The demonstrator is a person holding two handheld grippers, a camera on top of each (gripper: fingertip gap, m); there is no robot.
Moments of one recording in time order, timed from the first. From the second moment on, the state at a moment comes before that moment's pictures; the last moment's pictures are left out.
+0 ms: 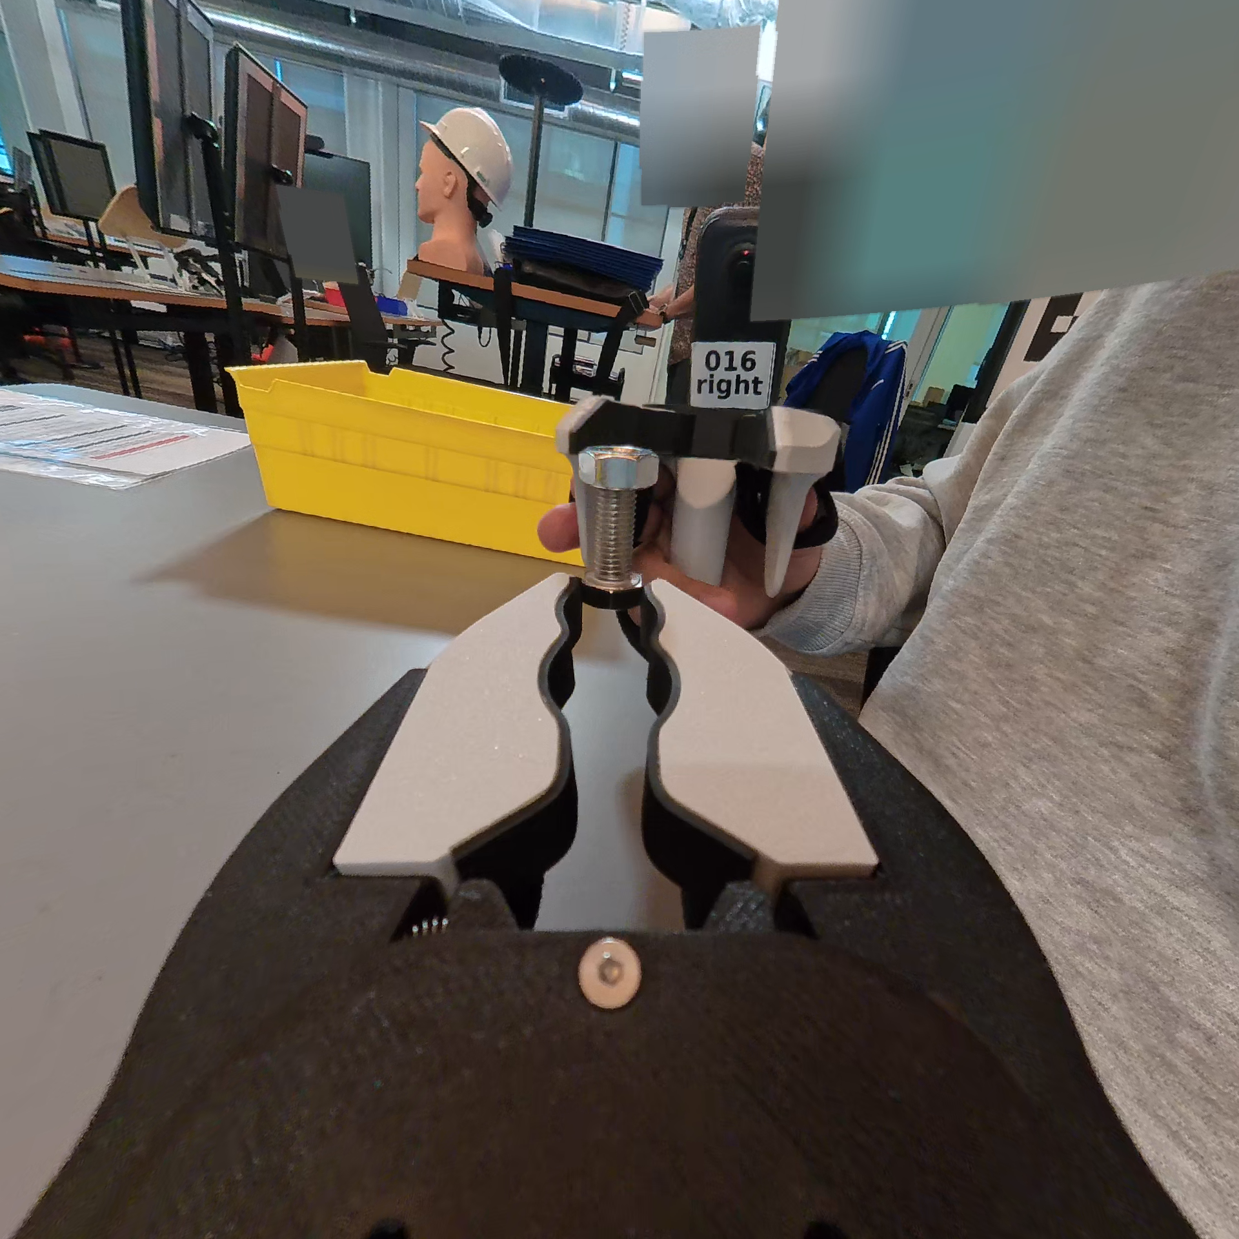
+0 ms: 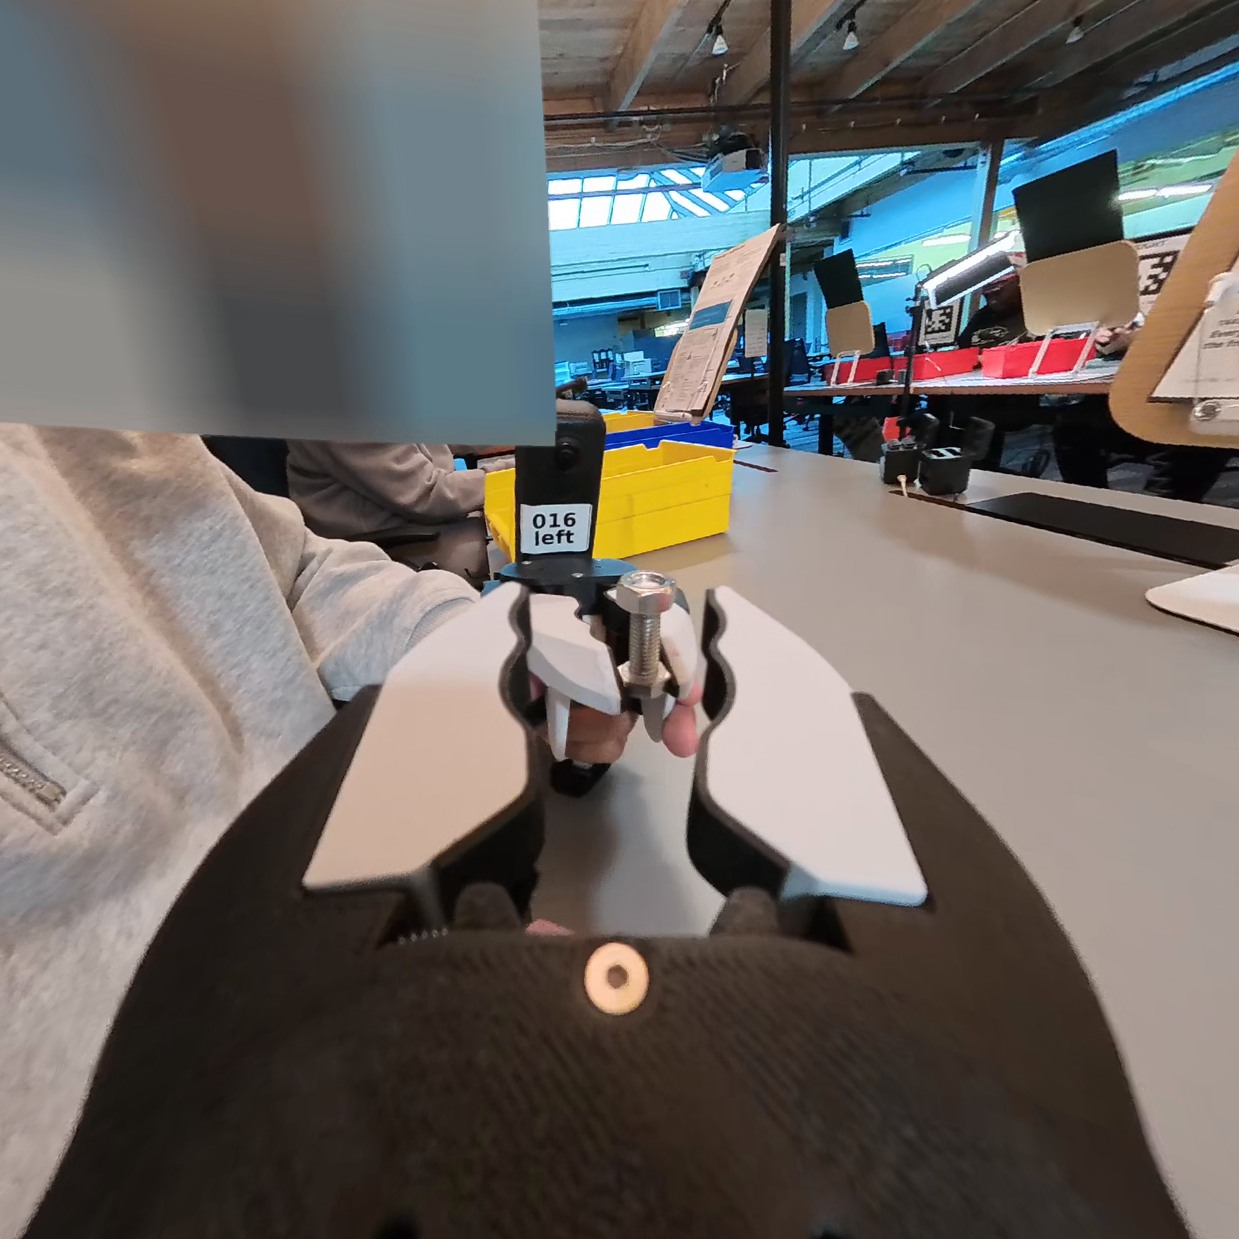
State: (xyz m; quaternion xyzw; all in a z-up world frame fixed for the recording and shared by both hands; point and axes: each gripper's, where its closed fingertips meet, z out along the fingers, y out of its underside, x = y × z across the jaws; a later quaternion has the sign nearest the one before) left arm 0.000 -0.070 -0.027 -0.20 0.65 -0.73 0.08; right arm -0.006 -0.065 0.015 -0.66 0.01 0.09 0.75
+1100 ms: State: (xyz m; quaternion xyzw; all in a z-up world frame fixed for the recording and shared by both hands) left arm 0.002 -0.069 -0.026 -0.21 0.64 -0.73 0.09; right arm -0.018 -0.062 0.012 -0.67 -0.02 0.09 0.74
